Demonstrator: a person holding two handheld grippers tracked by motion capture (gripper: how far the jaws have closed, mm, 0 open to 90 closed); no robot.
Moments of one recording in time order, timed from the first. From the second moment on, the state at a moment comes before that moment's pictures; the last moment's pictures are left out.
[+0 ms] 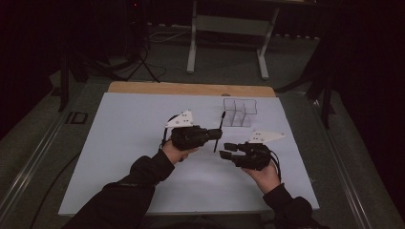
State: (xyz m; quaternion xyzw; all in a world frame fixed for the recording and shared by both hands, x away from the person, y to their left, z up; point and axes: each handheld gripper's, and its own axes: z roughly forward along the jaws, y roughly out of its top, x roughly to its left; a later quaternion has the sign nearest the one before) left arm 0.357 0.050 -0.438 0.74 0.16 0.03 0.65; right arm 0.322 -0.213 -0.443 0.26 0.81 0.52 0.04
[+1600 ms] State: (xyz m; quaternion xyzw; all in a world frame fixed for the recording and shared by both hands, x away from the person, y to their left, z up) left arm 0.354 0.039 -0.447 0.77 0.15 0.02 0.62; right arm 0.338 -0.201 -0.387 0.26 0.78 0.57 0.07
